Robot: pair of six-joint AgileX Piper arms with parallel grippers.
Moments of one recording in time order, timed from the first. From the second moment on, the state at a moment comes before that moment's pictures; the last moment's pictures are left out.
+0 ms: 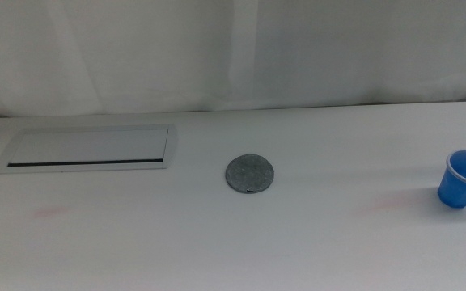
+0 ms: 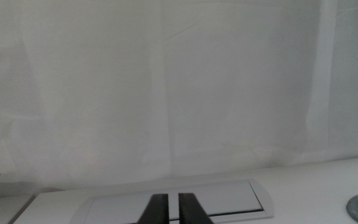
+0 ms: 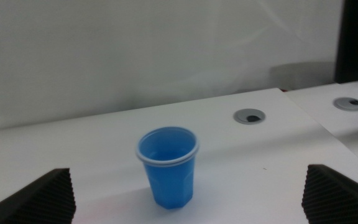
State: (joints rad) left arm -0.13 0.00 0.00 0.03 0.07 0.04; right arm -0.05 0.23 0.00 0.16 0.01 -0.10
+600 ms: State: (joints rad) left arm -0.13 0.00 0.00 0.03 0.07 0.04; right arm -0.06 0.26 -0.33 0.26 0.20 -0.12
